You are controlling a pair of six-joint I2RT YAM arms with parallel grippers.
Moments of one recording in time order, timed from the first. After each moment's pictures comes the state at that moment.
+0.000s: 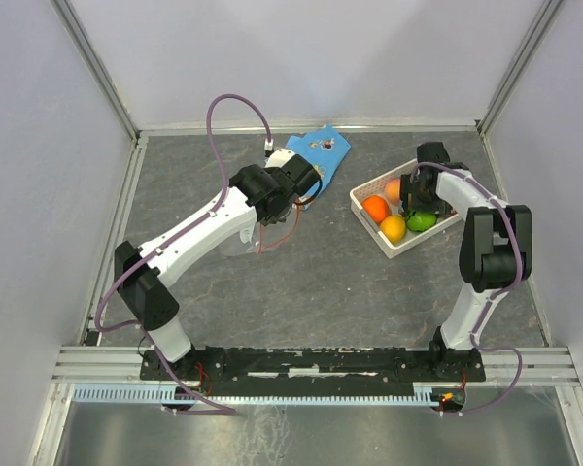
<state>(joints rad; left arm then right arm) -0.83 1.70 1.71 -1.20 -0.67 -0.56 0.04 1.87 1.34 -0.64 0.18 0.13</state>
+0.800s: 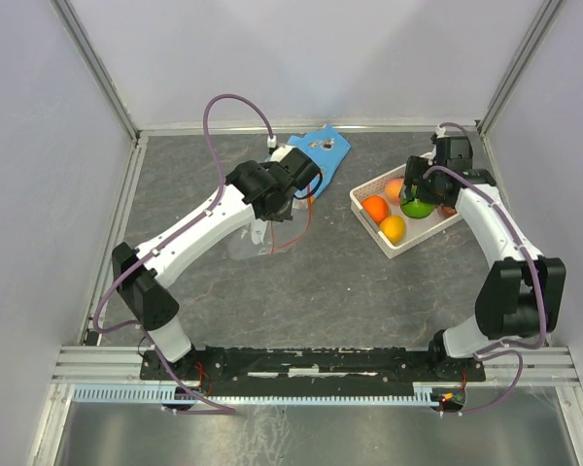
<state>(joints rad) -0.83 1.70 1.75 -1.19 -0.54 -0.56 0.04 1.55 1.26 -0.60 0.02 0.21</state>
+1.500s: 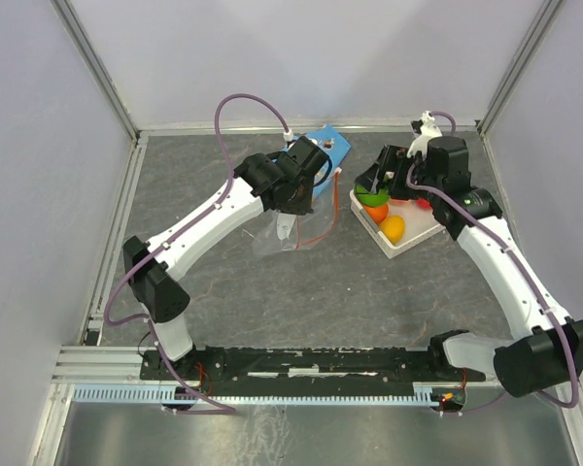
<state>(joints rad) -0.83 1.78 1.87 -1.09 -0.31 -0.56 0.25 1.24 1.22 -0.46 -0.25 0.44</state>
